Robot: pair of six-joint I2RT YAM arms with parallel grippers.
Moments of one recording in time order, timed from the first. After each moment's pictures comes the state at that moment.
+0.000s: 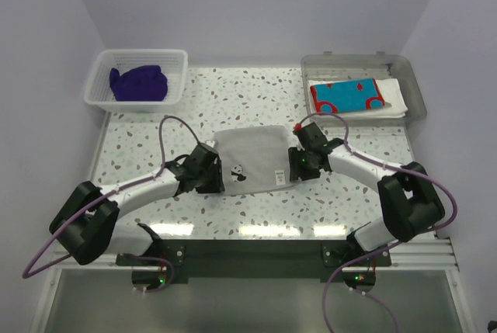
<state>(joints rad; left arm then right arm) -0.67 1.32 0.62 -0.32 -0.02 -0.68 0.50 1.50 0.85 -0.52 -0.03 0.40</state>
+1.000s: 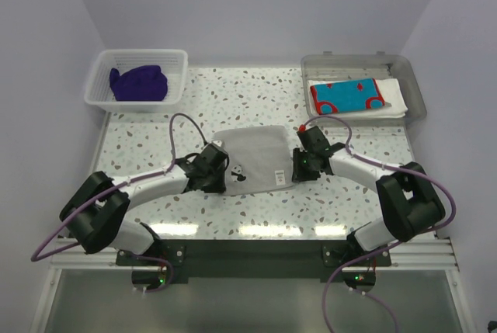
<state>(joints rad) -0.73 1.41 0.68 -0.35 -0.09 -0.70 0.48 1.50 0.77 -0.40 -0.05 0.47</state>
